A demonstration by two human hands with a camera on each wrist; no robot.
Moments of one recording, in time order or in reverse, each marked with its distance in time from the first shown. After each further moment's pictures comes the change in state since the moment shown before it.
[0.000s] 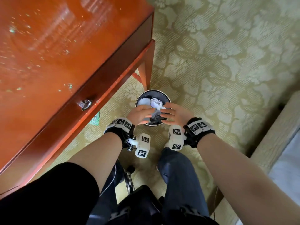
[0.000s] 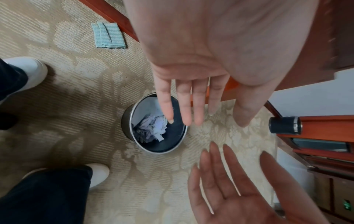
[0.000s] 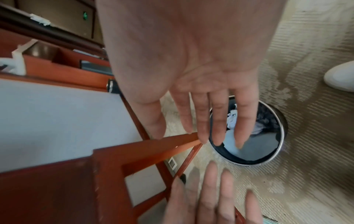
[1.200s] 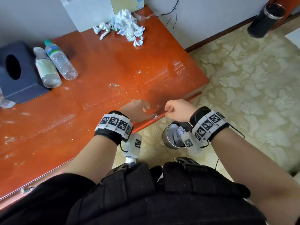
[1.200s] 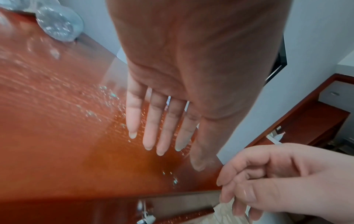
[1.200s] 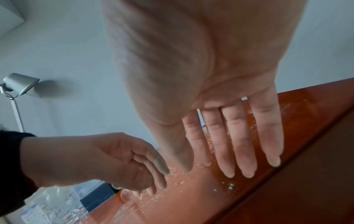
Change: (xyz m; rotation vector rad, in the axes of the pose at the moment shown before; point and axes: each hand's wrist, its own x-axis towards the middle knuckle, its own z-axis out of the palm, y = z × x) left_hand -0.280 0.098 -0.152 0.897 0.359 0.260; right_hand -0.216 -0.102 0.230 -1.696 -0.214 -0.645
